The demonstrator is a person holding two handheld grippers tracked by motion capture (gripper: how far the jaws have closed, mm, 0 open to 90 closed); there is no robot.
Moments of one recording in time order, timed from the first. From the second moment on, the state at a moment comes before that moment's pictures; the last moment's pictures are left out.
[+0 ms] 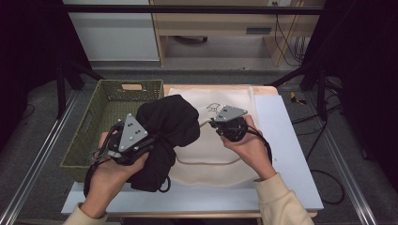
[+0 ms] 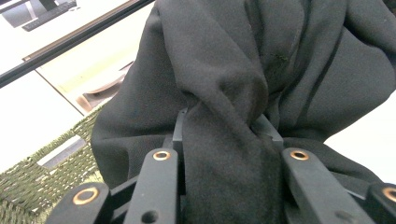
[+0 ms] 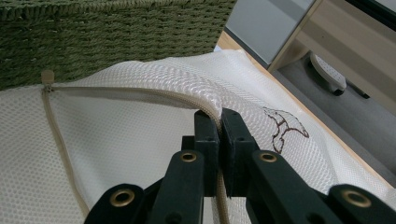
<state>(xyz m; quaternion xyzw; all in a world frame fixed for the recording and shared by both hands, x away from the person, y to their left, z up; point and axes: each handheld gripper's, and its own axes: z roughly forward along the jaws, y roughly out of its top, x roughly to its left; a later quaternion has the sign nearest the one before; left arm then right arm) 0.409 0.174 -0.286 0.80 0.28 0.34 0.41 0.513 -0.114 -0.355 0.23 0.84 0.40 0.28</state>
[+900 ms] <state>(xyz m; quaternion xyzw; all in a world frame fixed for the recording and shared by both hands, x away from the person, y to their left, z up) 0.403 0.171 -0.302 0.82 0.25 0.31 0.41 0.518 -0.115 -0.356 0.23 0.84 0.41 0.26</state>
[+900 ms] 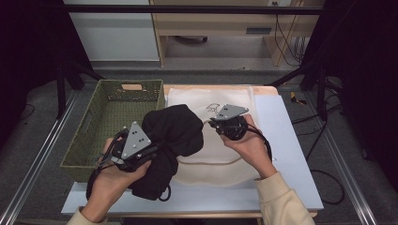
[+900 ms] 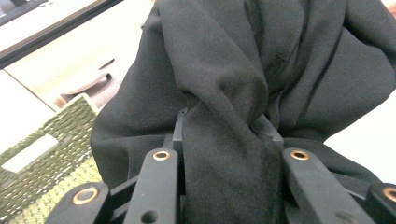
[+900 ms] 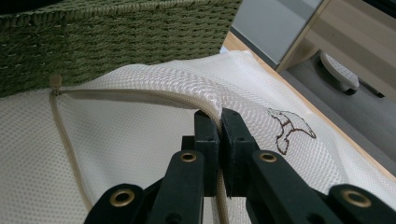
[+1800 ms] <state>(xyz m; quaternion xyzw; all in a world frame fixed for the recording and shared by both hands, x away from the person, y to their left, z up) 0.379 0.119 -0.341 0.85 0.19 0.27 0.42 0.536 -0.115 -0.346 0.23 0.85 0.42 0.22</state>
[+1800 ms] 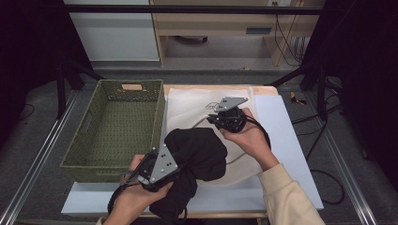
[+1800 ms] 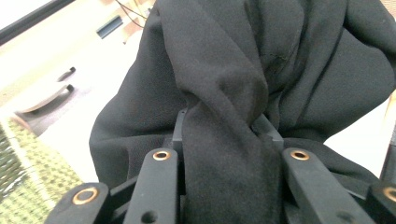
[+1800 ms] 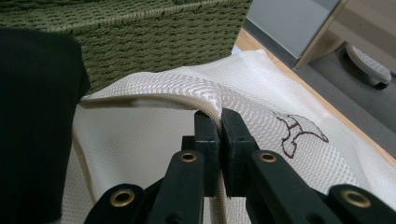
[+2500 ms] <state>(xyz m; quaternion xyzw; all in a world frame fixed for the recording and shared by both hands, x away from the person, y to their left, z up) 0.397 0.091 -0.370 0.86 0.19 0.25 0.41 0.539 -0.114 -0.348 0.23 0.86 0.41 0.21</state>
